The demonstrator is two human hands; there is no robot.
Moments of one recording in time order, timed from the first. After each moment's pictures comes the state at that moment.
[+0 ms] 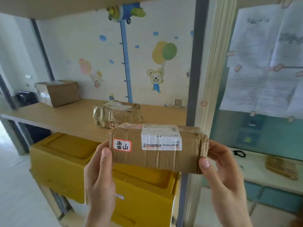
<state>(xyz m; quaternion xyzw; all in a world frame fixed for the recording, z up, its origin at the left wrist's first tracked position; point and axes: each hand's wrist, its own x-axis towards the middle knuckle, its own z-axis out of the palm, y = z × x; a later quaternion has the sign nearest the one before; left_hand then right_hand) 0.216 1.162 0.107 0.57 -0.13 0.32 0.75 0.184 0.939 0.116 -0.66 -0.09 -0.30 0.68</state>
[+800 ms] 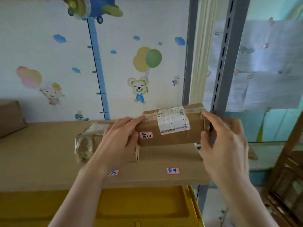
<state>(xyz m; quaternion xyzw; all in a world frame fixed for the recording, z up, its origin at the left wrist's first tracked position) 0.432 1.236 0.181 0.86 -0.38 0.21 0.28 0.288 1.041 0.187 -0.84 0.22 -0.46 0.17</state>
